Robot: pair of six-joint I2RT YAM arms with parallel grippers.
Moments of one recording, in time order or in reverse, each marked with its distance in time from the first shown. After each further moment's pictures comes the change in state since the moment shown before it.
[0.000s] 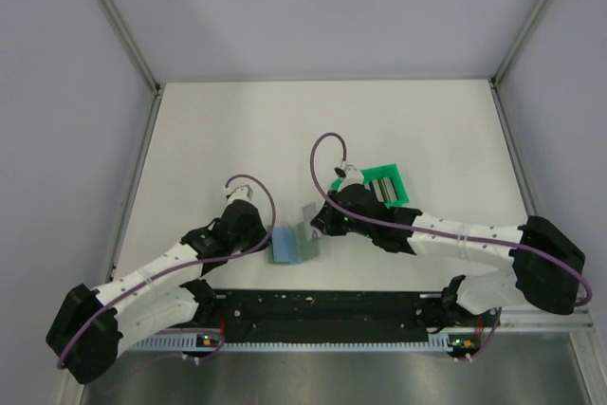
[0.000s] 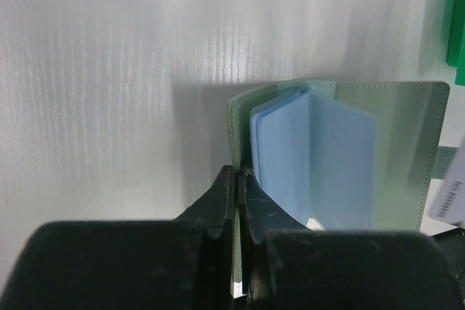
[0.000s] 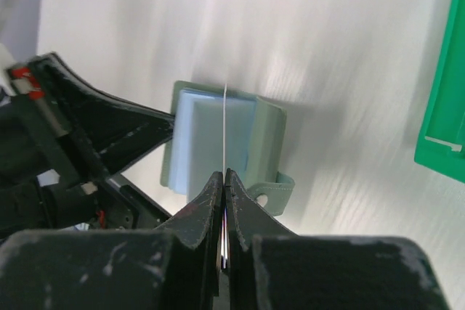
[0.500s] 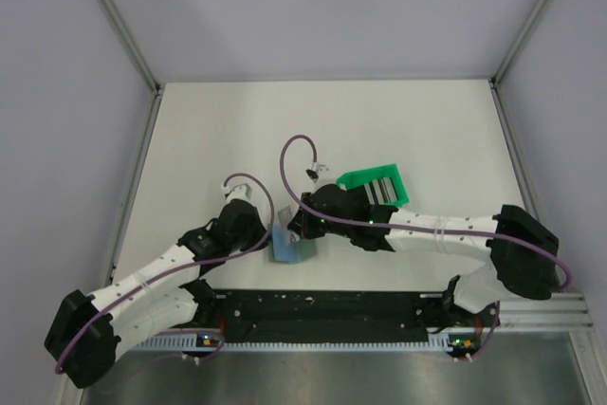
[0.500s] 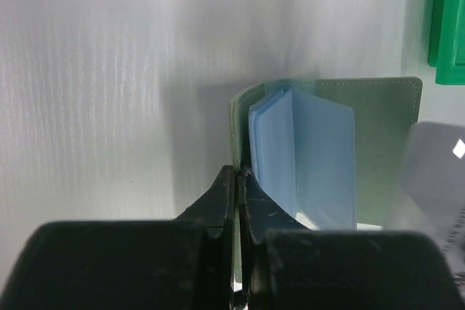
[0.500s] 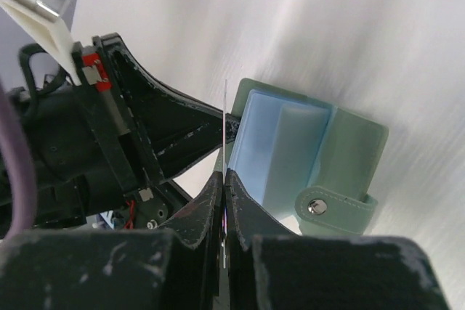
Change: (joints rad) left arm 0.000 -0.032 0.011 -0.016 0.004 0.001; right arm 0.087 0.083 0.150 0.013 -0.008 -0.032
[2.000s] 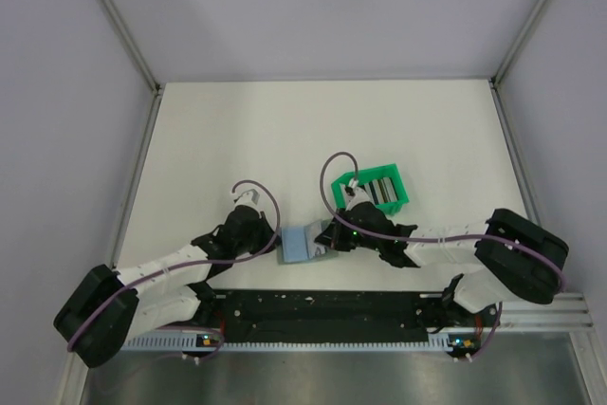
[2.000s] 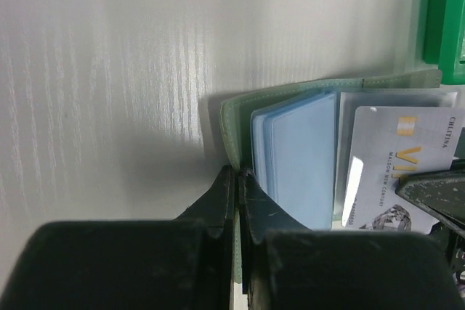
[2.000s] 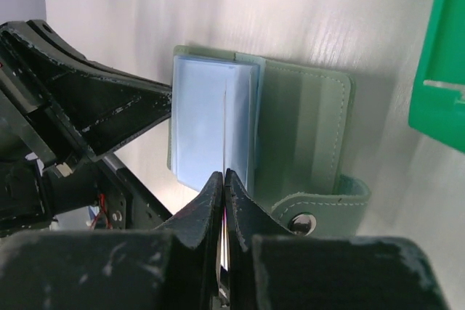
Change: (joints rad) left arm 0.001 0.155 -0.142 0.366 0.086 -0.033; right arm -0.124 -0.021 -0.421 0.379 -0.121 0.164
